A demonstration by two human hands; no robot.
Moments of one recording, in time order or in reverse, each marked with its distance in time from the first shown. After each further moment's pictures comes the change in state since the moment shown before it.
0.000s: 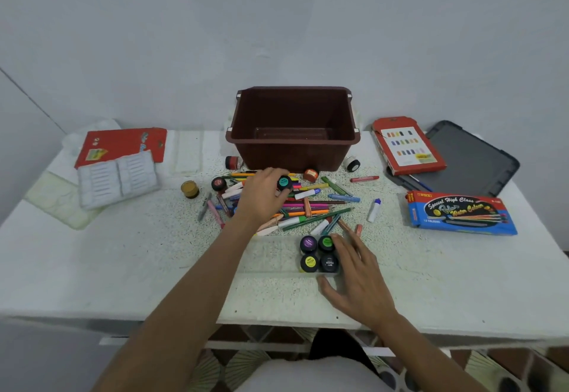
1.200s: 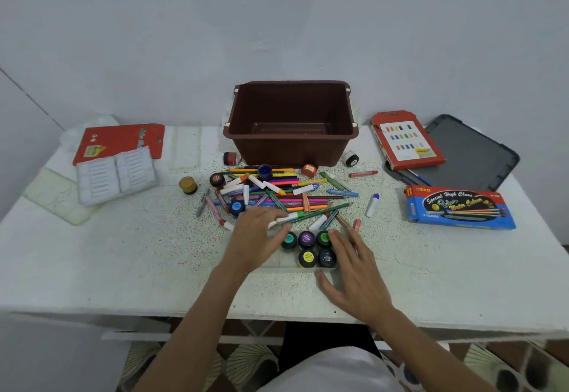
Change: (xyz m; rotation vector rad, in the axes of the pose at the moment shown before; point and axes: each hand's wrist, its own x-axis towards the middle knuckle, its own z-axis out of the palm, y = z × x) left_hand -0.089 0.008 0.008 -0.155 0.017 0.040; right_hand -0.004 -0.002 0.002 -0.019 -0.007 0.000
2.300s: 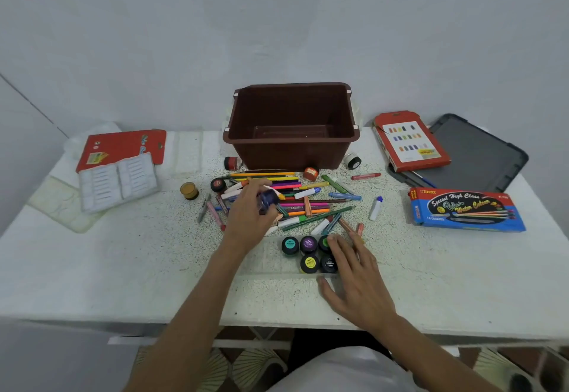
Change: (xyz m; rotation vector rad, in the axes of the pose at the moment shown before) left_hand 0.037 -0.008 -0.013 -0.265 0.097 -0.221; right_hand 0.000 0.000 0.003 -0.019 -0.024 -0.005
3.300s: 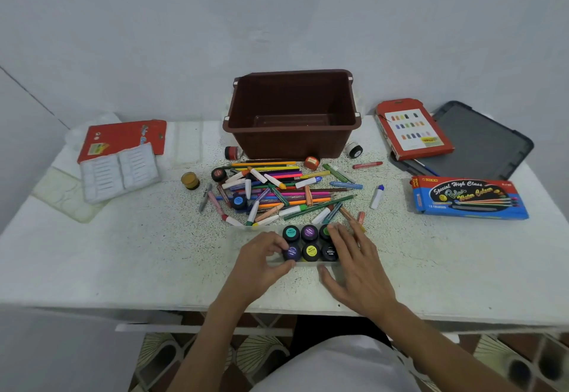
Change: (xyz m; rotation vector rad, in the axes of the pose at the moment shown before) left_hand -0.095 -0.001 0.012 -0.045 -0.229 -0.085; right_hand -0.001 -0.001 -0.002 0.000 -0.010 -0.001
